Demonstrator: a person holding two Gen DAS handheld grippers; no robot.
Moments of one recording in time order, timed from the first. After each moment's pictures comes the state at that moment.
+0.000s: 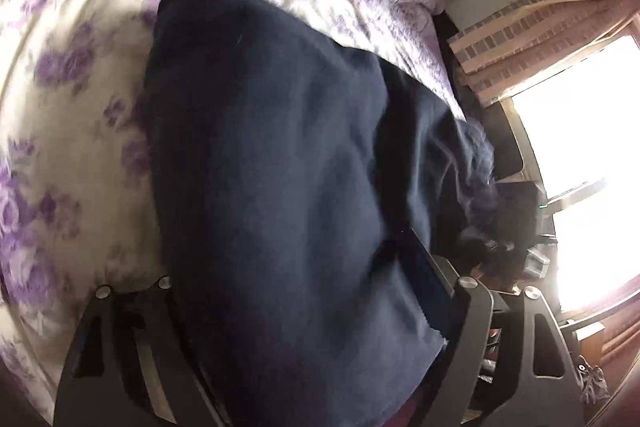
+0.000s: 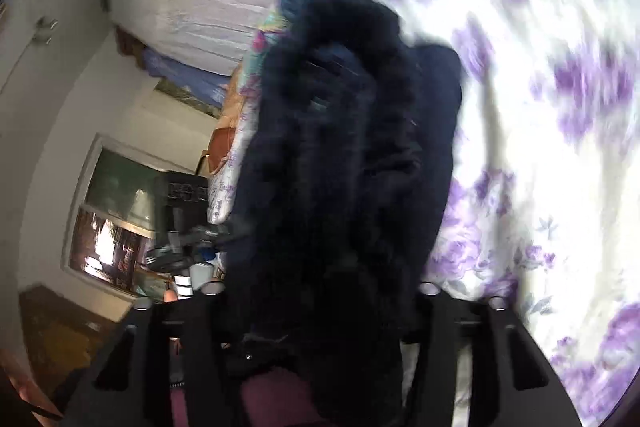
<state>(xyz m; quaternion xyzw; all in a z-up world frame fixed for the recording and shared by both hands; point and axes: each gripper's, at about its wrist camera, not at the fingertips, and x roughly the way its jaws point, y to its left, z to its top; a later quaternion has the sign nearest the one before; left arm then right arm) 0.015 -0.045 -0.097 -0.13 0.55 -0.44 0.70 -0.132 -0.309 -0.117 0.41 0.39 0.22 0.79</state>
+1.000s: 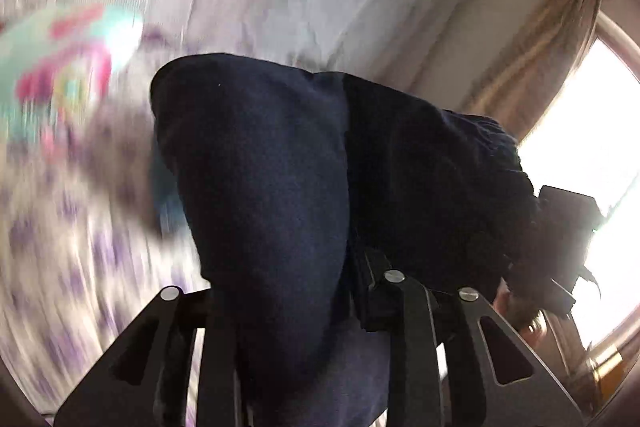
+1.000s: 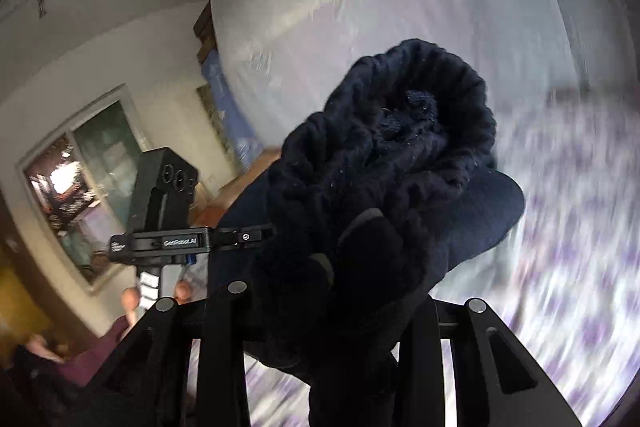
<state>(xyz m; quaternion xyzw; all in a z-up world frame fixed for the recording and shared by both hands) 0.159 -0.094 0.153 -0.11 0.37 -0.44 0.81 0.034 -0.312 0.181 0.14 0.21 0.21 0.95</state>
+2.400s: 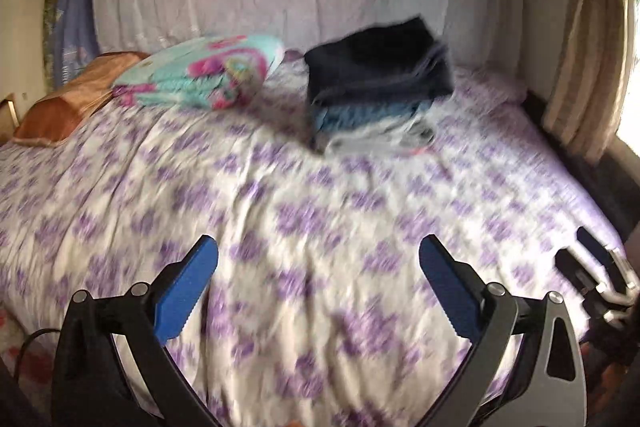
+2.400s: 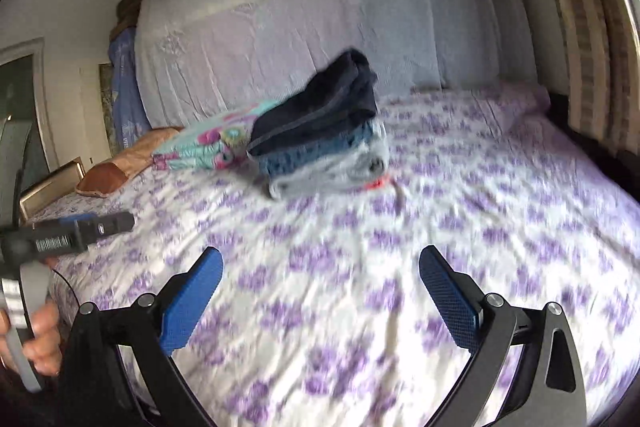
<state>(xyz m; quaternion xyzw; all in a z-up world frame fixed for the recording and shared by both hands) -0.054 -0.022 0.024 0.02 0.31 -0.18 0.94 -0.163 -0.245 0.008 0.07 0.19 -0.05 0.98</state>
